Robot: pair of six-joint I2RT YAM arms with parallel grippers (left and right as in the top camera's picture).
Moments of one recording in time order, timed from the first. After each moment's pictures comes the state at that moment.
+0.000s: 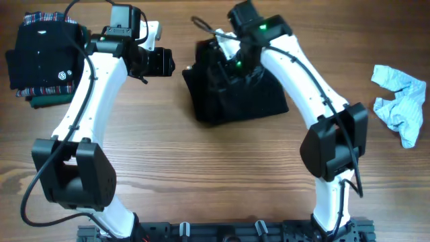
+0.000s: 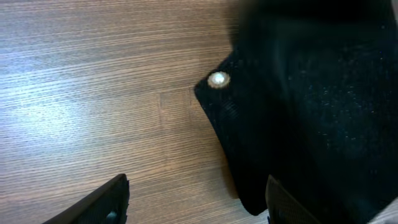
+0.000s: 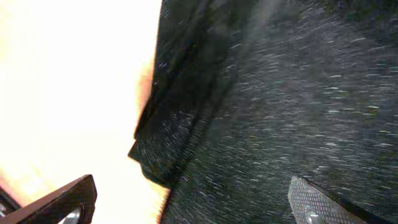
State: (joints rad) left arm -0.11 1.84 1.59 -0.90 0.23 -0.07; right arm 0.45 2.14 1.99 -1.20 -0.30 -0.07
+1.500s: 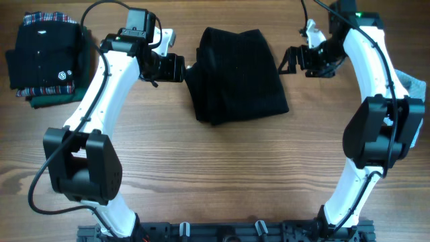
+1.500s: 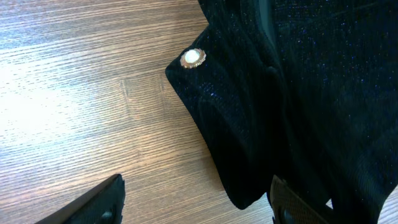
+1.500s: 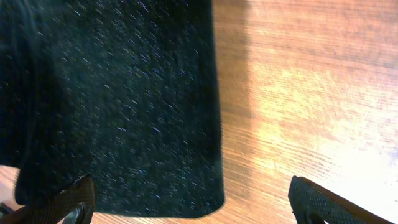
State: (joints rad) left arm -0.17 1.89 1.59 -0.92 0.26 -0.07; right arm -0.05 2.14 1.87 -1.24 -0.41 -0.14
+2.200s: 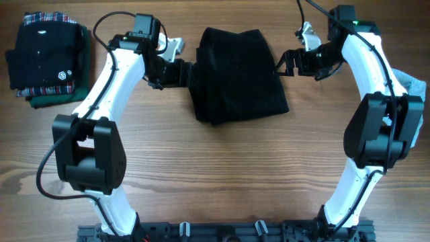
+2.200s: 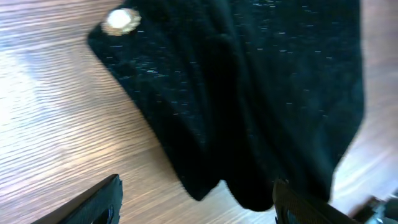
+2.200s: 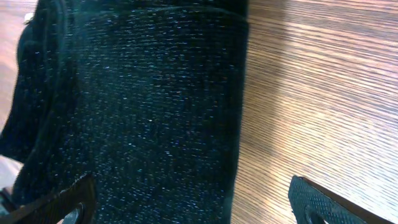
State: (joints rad) left arm -0.17 1.97 1.59 -0.96 0.48 -0.06; right arm -0.06 2.14 1.78 -1.09 -0.55 -0.24
